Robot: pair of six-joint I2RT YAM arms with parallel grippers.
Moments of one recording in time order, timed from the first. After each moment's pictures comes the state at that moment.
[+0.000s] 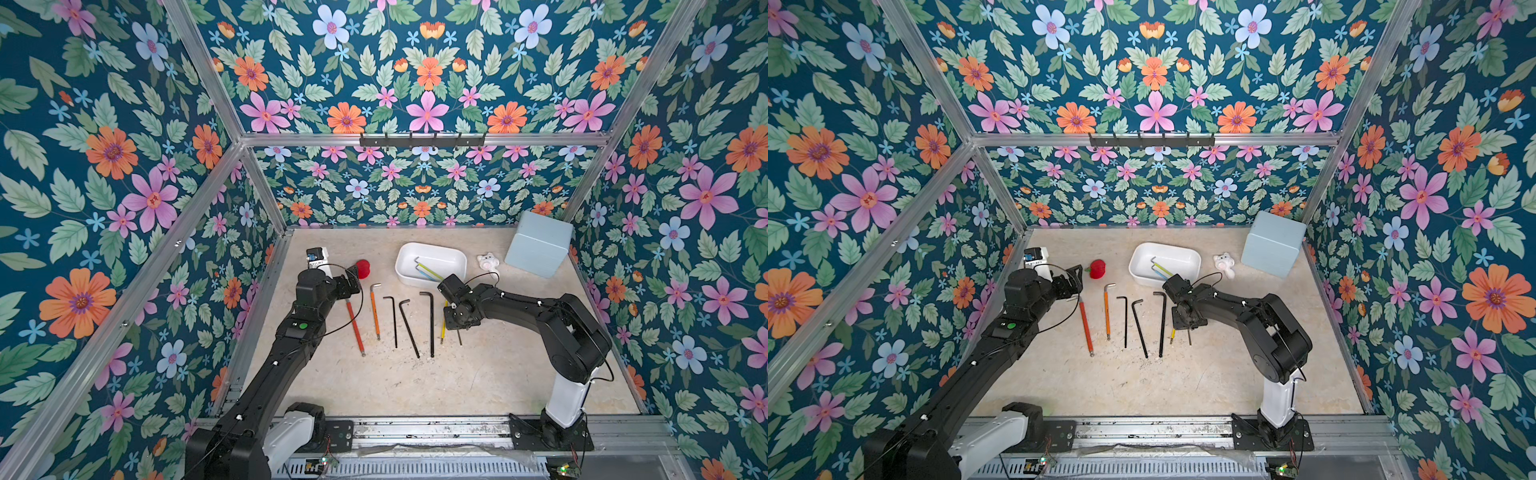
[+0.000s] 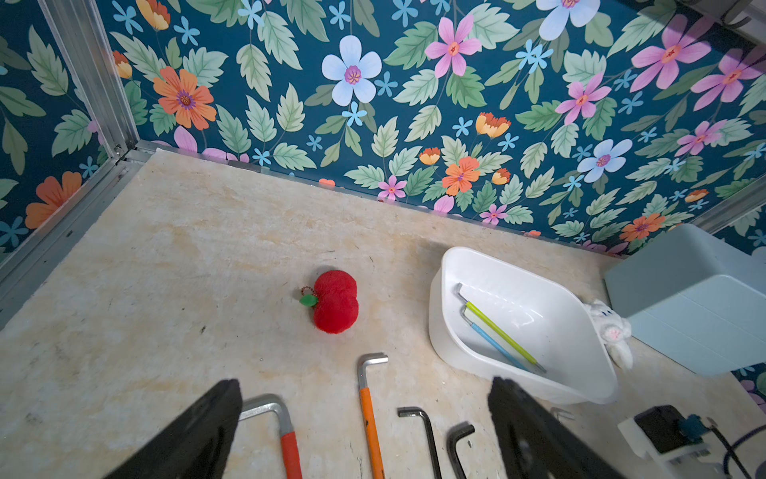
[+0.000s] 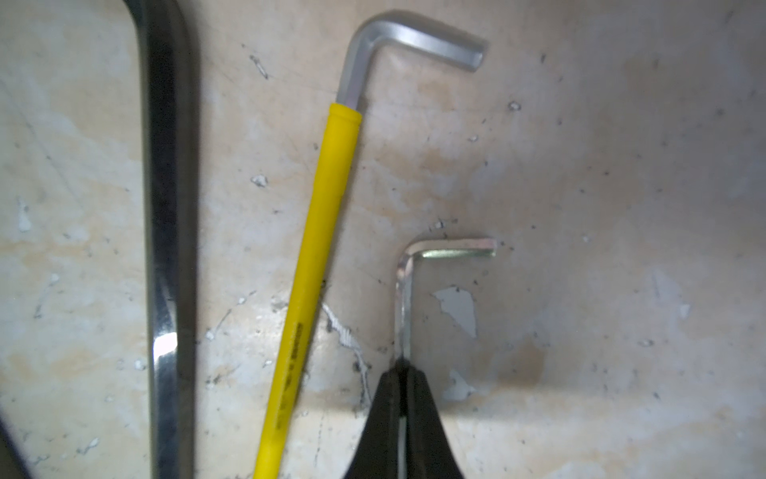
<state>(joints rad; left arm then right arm) -0.23 1.03 0.70 0.00 -0.04 -0.33 0.69 1.85 1.14 -0.62 0.13 0.53</state>
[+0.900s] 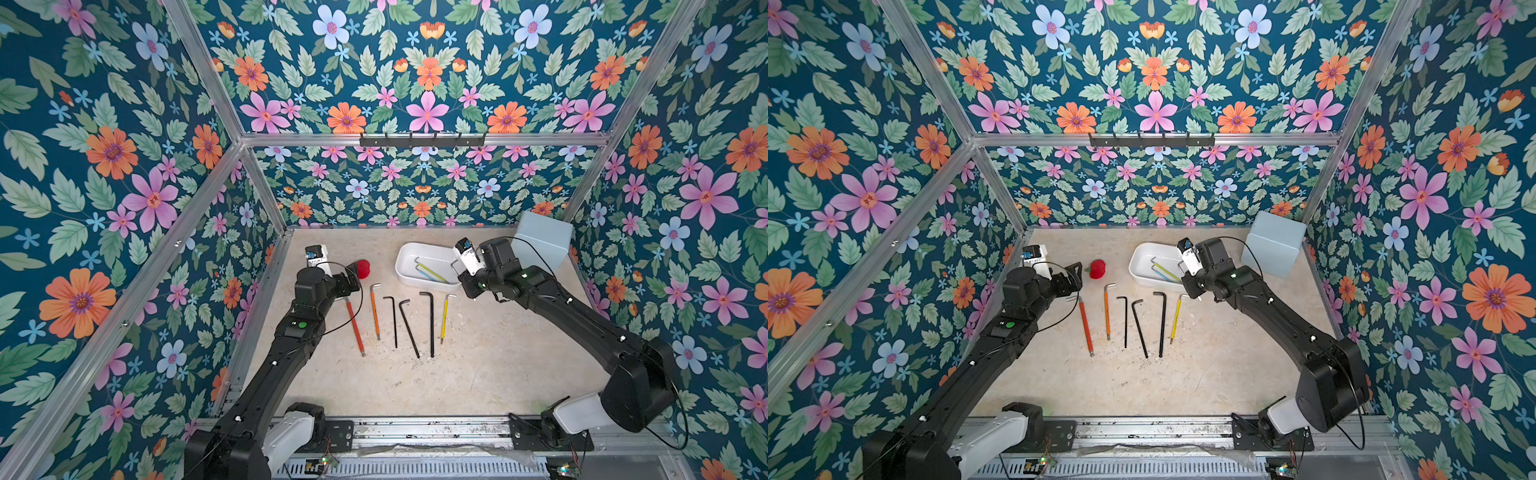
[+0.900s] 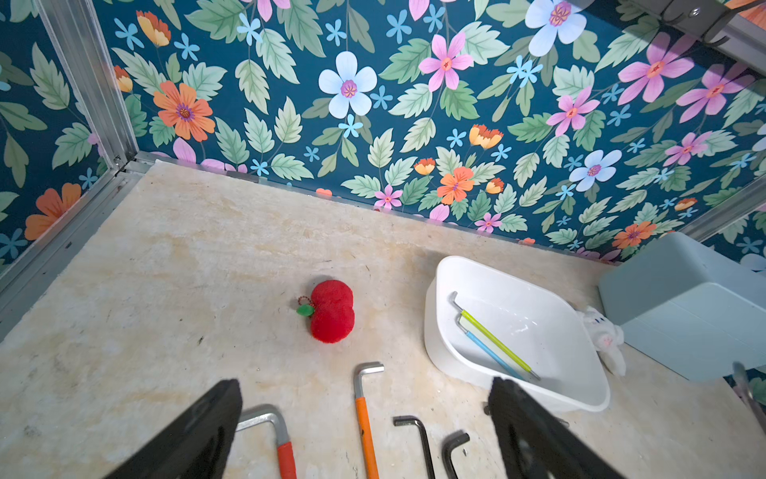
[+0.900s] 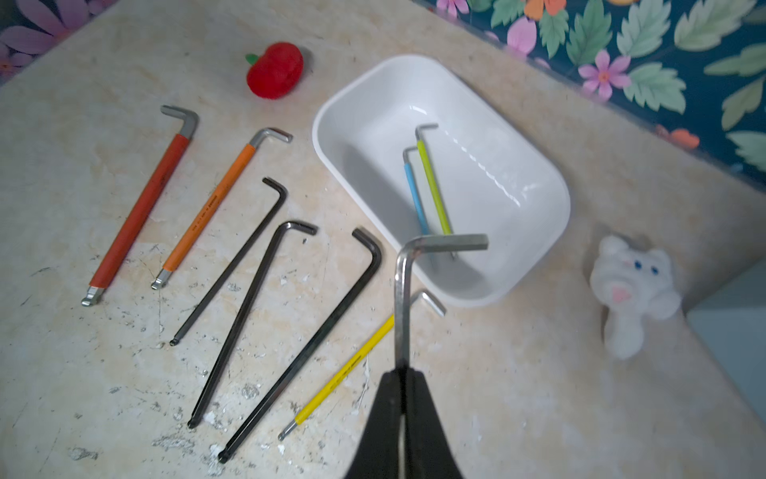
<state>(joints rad) -0.23 1.03 0.73 0.00 -0.04 -0.33 0.51 1.52 1.29 -0.52 -0.16 -0.16</state>
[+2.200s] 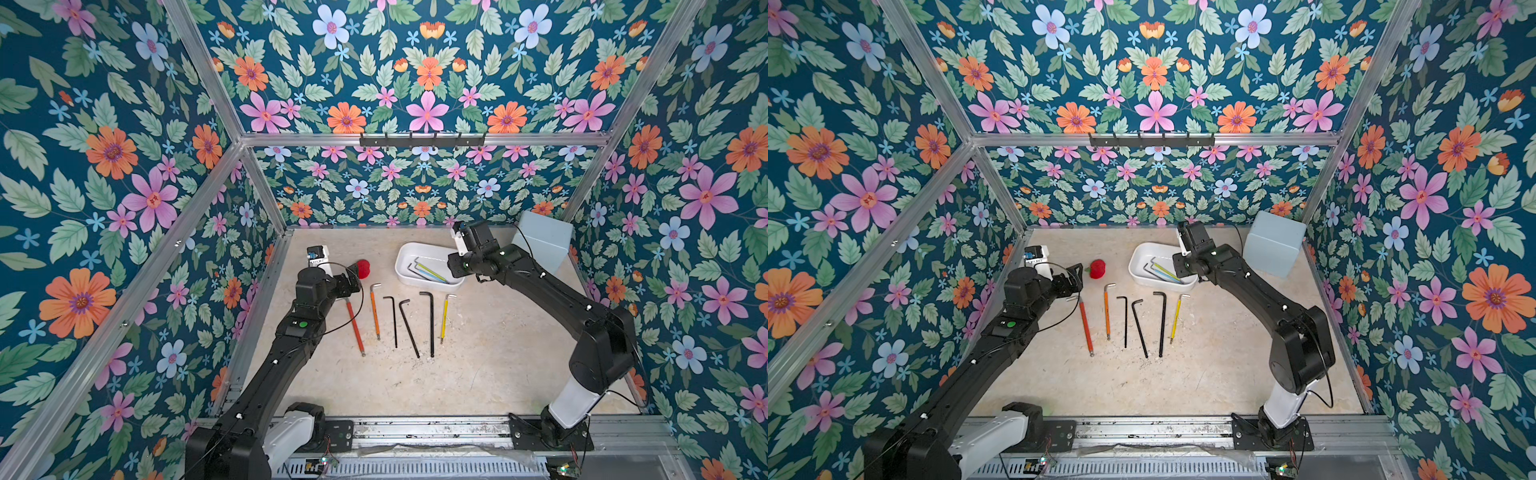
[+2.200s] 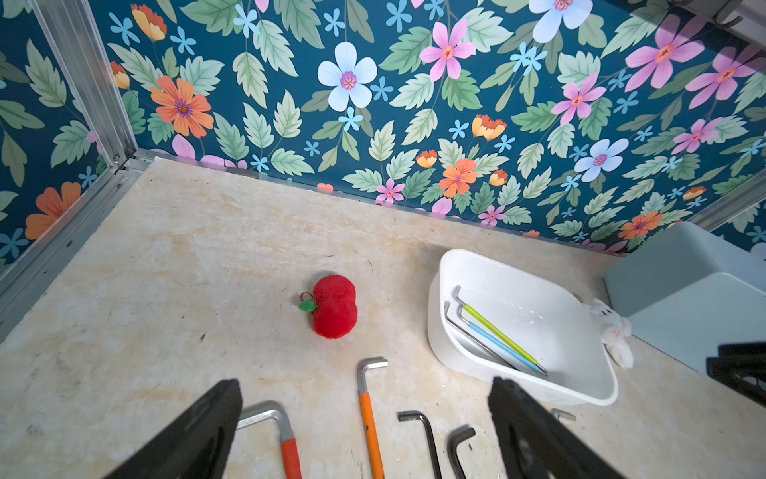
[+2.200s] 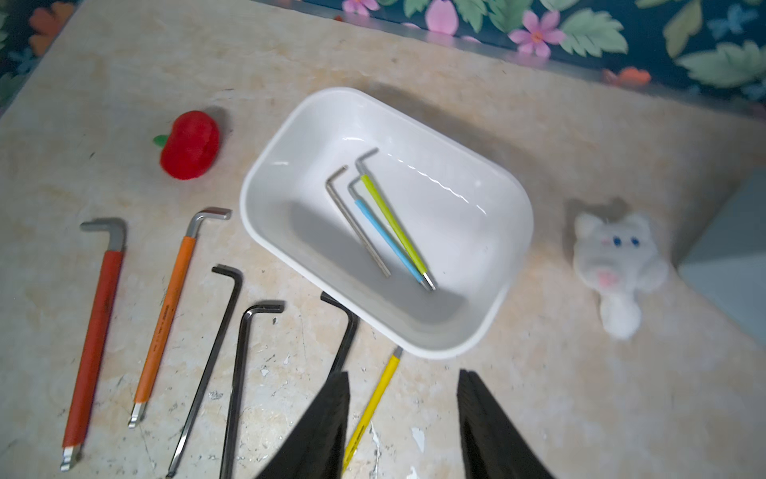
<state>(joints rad) -0.23 1.04 0.72 0.00 -0.04 -0.32 0.57 1.68 1.44 -0.65 0.08 0.29</state>
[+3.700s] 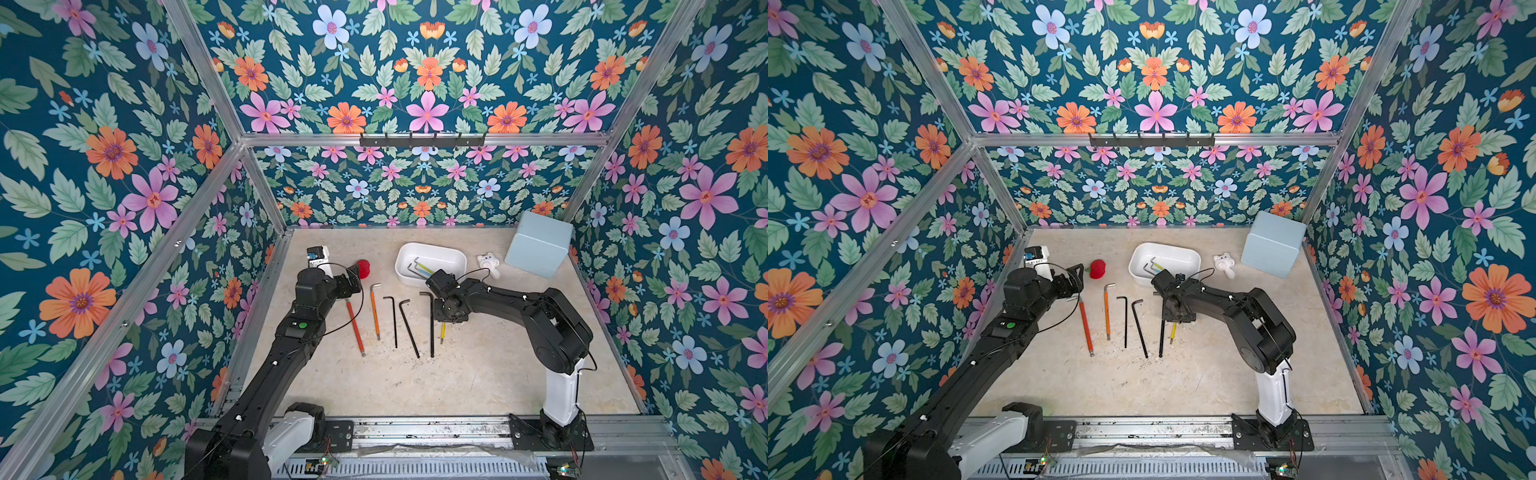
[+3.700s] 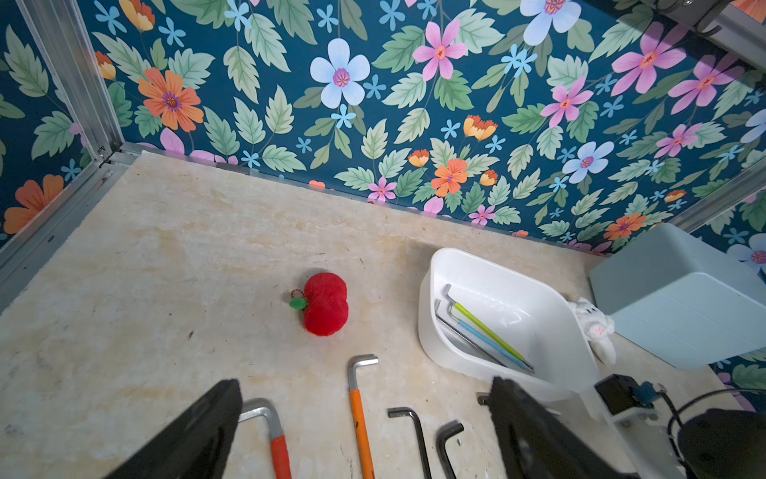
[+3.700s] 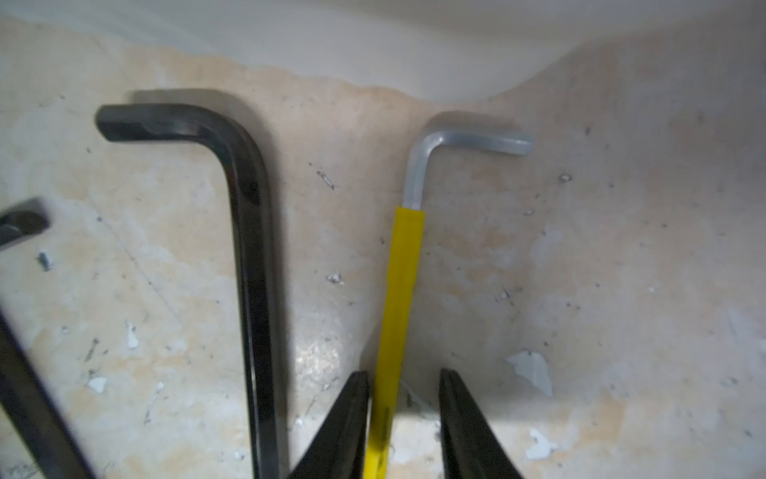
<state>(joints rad) -0.23 1.03 0.71 0.00 -0.02 -0.34 0.73 1.96 1.28 -0.62 0.17 0.71</state>
